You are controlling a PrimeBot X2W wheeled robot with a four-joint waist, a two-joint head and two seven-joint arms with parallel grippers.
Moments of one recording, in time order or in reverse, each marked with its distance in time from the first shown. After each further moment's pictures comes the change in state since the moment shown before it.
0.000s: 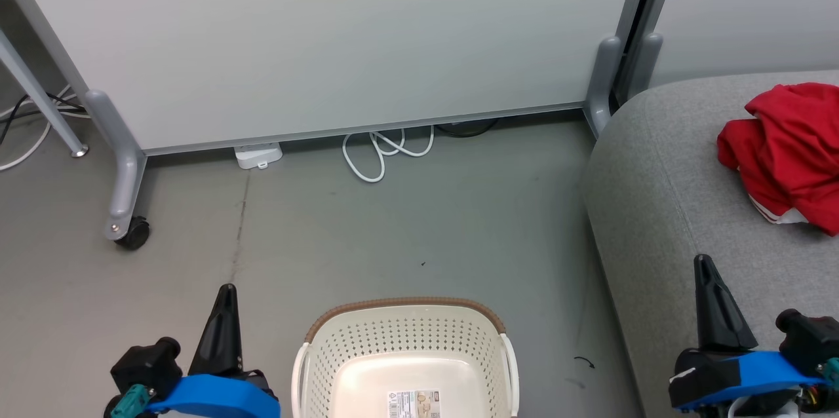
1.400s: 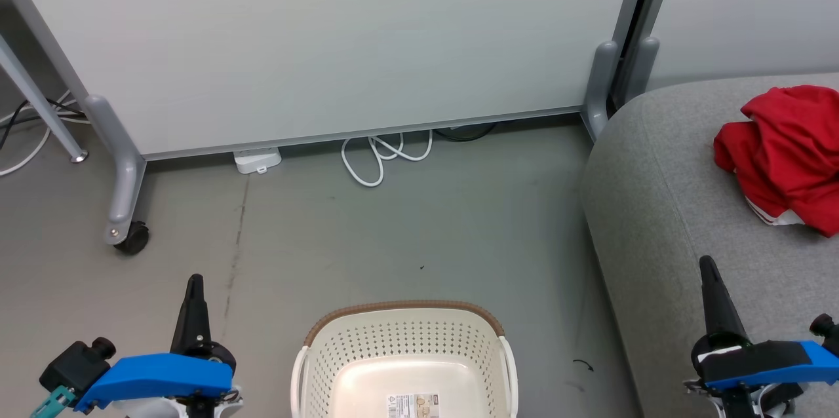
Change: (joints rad) left arm -0.033 -0.001 0.067 -0.039 -0.639 0.000 0.156; right arm -0.019 0.000 0.001 0.009 0.667 0.000 0.158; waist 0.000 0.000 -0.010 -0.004
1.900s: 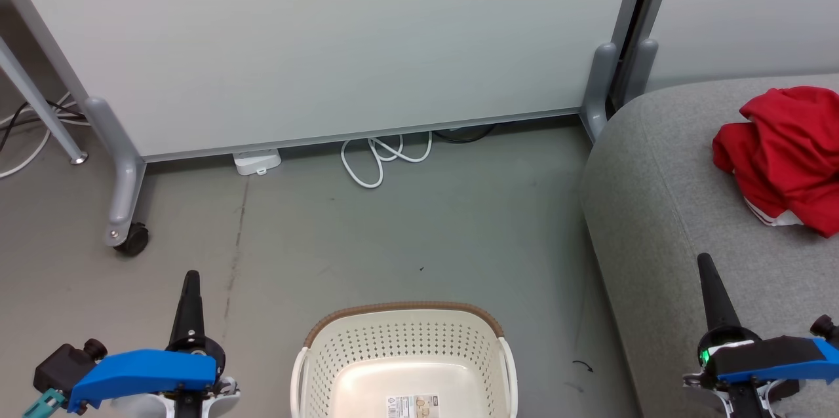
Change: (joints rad) left arm -0.009 0.000 0.017 -0.011 -0.169 0.000 0.043; right arm -0.011 0.000 -0.001 0.004 0.176 0.000 0.043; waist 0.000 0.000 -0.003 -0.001
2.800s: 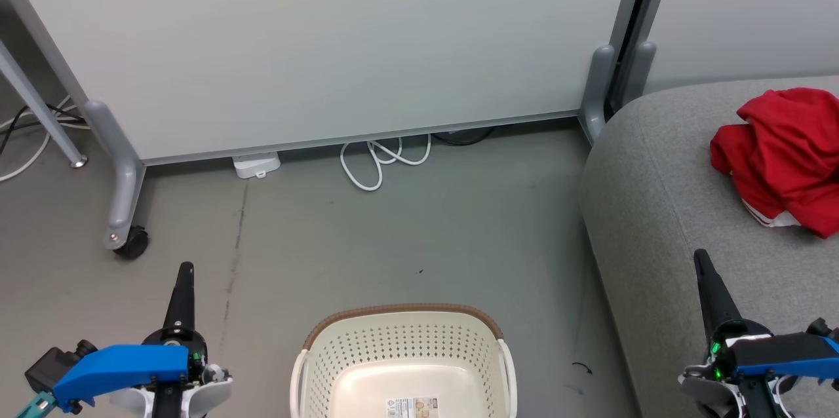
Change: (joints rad) left arm -0.017 0.000 0.028 -0.014 -0.253 0.000 0.063; right arm -0.016 -0.001 -0.002 0.006 0.263 0.000 0.065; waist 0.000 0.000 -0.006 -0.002
